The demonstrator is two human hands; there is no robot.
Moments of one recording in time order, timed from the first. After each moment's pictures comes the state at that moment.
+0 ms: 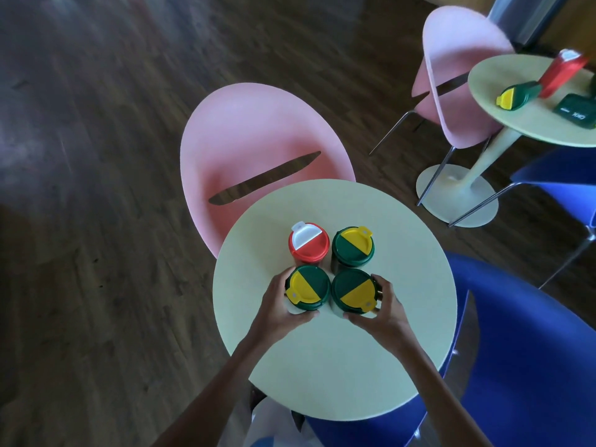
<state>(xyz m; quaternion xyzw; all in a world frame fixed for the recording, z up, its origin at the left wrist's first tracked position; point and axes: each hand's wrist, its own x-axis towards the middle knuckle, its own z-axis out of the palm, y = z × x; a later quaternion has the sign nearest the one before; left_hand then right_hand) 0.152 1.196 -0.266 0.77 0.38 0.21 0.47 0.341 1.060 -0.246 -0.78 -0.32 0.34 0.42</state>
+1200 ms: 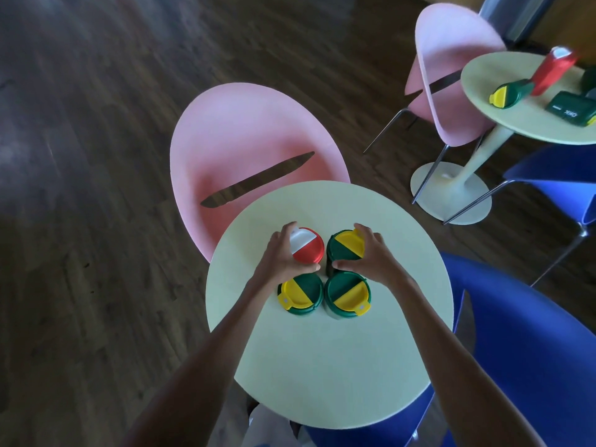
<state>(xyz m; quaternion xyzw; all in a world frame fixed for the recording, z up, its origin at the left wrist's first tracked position) 0.221 1.277 -0.234 0.80 0.42 0.09 0.41 0.397 1.155 -0.205 -0.82 -0.38 0.35 0.26</state>
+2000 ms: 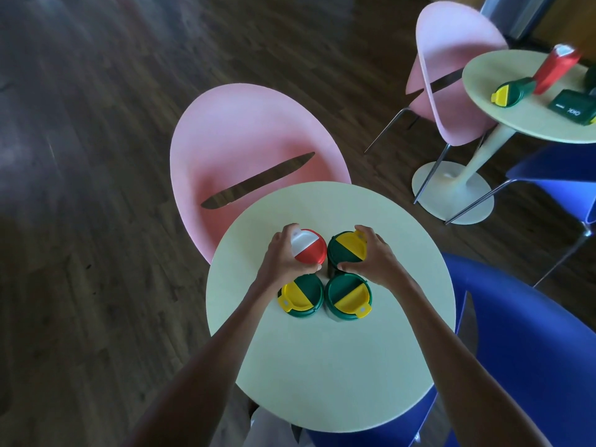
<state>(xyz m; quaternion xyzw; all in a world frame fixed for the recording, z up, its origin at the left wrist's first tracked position) 0.225 1.274 -0.230 0.79 0.43 0.13 0.41 0.402 1.156 -0.213 -0.83 -0.40 0.31 0.25</state>
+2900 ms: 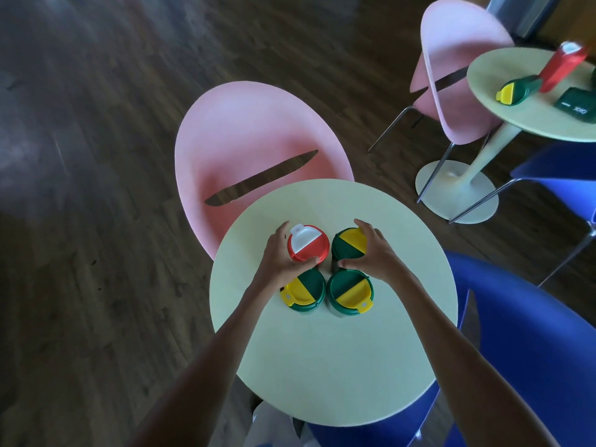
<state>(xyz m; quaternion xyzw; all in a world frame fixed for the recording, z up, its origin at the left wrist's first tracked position) 0.210 1.268 -0.232 0.75 0.45 0.15 0.46 0.402 1.158 -0.213 -0.81 -0.40 0.33 0.26</state>
